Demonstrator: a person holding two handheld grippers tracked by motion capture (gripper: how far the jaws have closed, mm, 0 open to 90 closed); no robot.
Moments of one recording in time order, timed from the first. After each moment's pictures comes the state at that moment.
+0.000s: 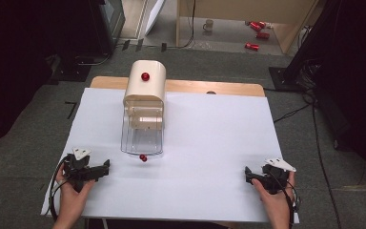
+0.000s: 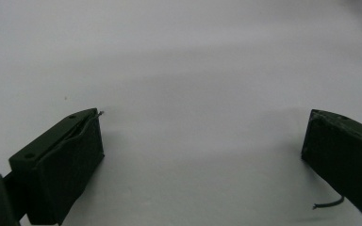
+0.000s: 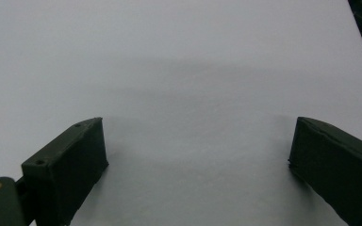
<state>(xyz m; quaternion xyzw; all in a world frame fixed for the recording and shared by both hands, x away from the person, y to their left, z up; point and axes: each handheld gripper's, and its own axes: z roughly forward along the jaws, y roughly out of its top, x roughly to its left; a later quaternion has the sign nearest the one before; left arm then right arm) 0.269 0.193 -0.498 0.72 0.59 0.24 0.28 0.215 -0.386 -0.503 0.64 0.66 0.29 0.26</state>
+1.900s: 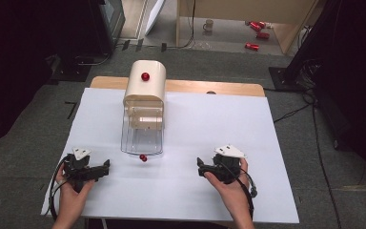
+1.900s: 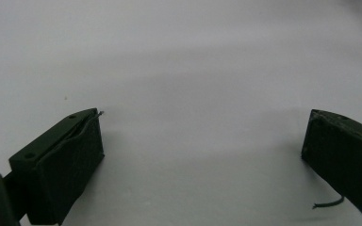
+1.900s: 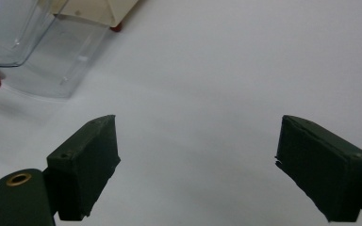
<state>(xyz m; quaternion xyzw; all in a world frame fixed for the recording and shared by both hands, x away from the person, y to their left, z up) 0.269 0.193 -0.498 0.72 0.59 0.24 0.28 0.234 -0.236 -0.441 0.55 0.72 0.37 0.21</state>
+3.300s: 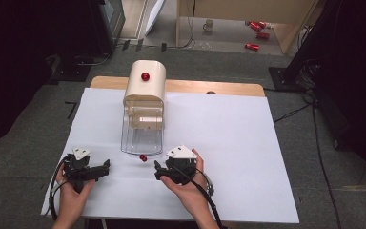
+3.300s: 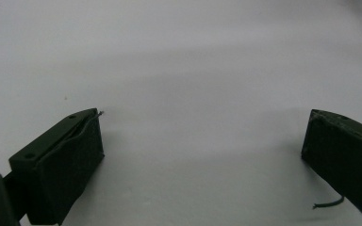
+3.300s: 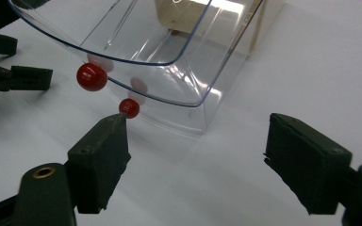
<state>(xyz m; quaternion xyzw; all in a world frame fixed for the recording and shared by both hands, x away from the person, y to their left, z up) 0.269 0.193 -0.498 0.72 0.59 0.24 0.28 0.236 -0.119 -0.438 0.48 0.76 0.40 0.19</state>
